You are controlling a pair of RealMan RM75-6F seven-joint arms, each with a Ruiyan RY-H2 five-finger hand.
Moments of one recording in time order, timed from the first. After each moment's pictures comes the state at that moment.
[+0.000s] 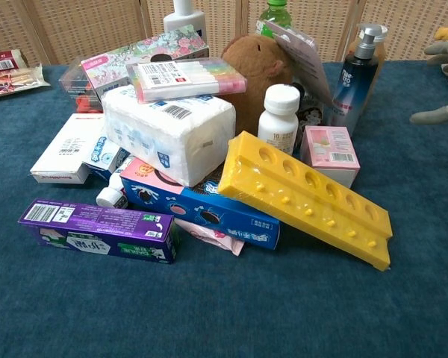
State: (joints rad) left arm 0.05 -0.60 0.10 -1.95 1.77 1.68 -0.37; right arm 0.46 -1.48 0.34 -1.39 -1.08 1.05 0.20
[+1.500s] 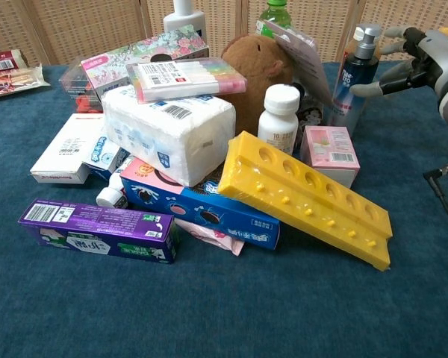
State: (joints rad) left arm 0.06 -0.60 0.09 -1.94 1.72 1.68 -0.39; right arm 0.61 -1.79 0.47 -1.21 -0.94 1.17 0.13
